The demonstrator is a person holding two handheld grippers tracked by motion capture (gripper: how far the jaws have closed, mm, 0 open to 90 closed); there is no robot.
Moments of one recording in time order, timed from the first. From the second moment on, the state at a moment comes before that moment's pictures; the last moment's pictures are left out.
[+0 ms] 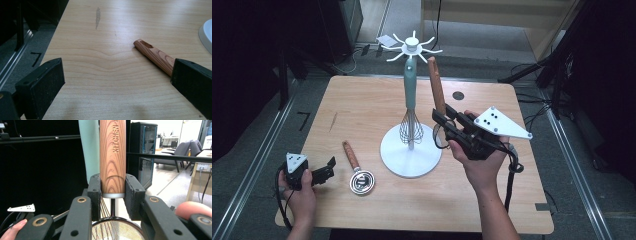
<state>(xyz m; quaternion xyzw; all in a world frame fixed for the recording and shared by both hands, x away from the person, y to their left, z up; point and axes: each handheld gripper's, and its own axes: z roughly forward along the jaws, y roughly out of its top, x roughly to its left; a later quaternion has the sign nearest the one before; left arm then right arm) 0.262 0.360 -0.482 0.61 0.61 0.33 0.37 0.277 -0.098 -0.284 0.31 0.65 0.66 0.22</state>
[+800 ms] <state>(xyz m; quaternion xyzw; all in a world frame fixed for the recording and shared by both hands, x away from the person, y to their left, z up) 0.262 0.360 -0.482 0.61 0.61 0.33 0.37 0.286 -0.087 -0.287 0.31 0.66 0.64 0.23</state>
